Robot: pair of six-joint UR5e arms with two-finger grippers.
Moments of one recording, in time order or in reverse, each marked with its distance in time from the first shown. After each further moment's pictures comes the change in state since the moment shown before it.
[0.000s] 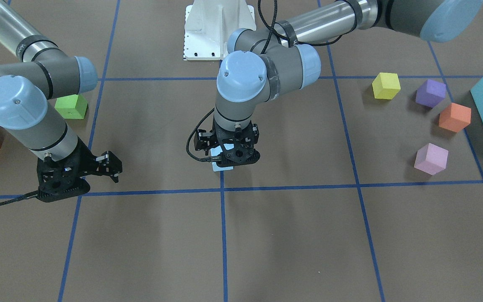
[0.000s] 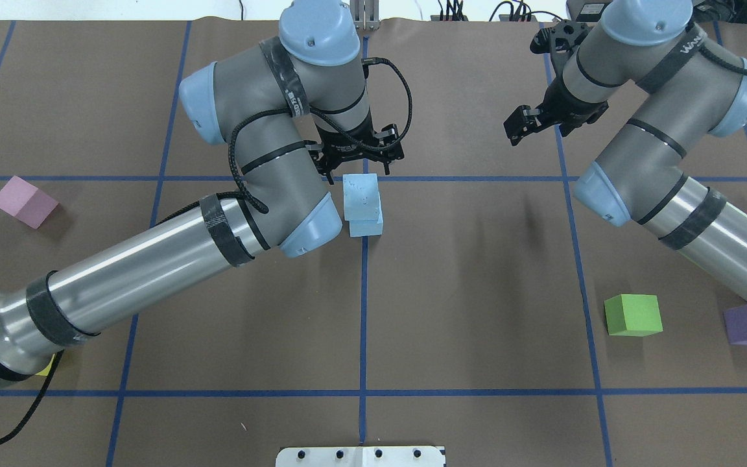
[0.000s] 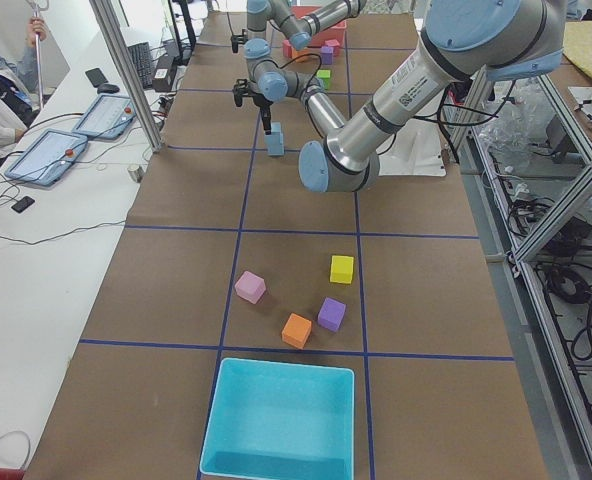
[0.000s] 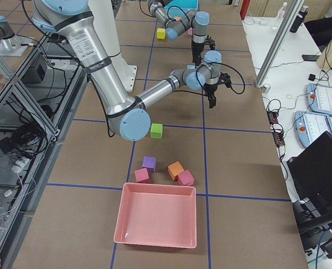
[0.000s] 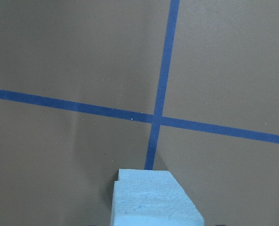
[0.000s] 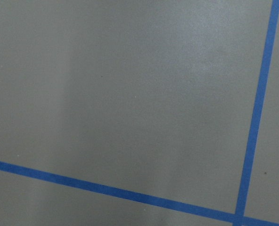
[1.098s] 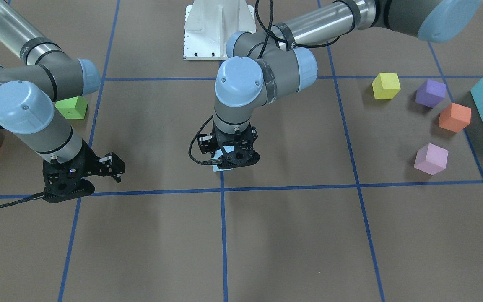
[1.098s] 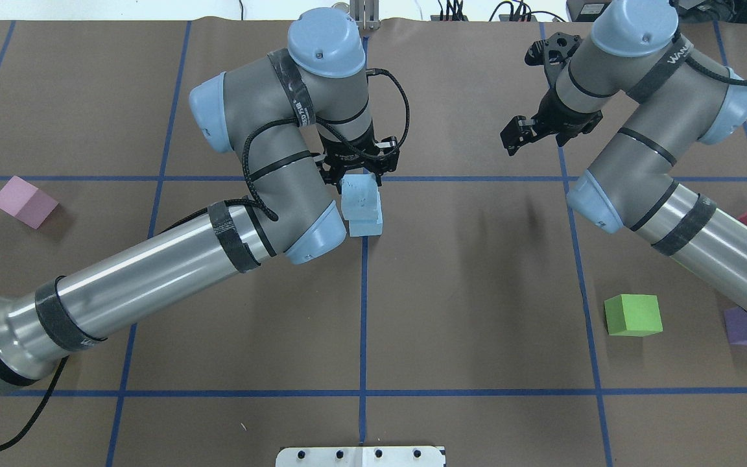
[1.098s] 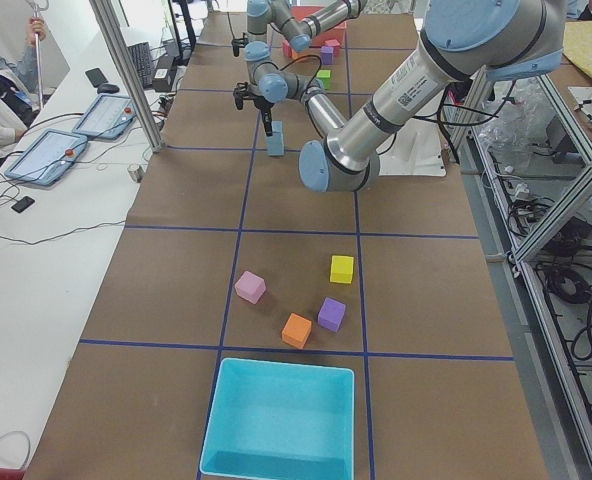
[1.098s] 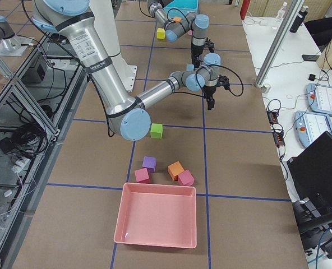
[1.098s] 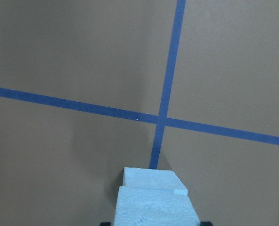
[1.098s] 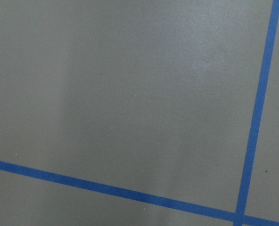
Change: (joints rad) left arm 0.033 -0.011 0.051 -0.010 0.017 -0.061; right arm -0.039 0.004 -0.038 0.003 -0.005 0.010
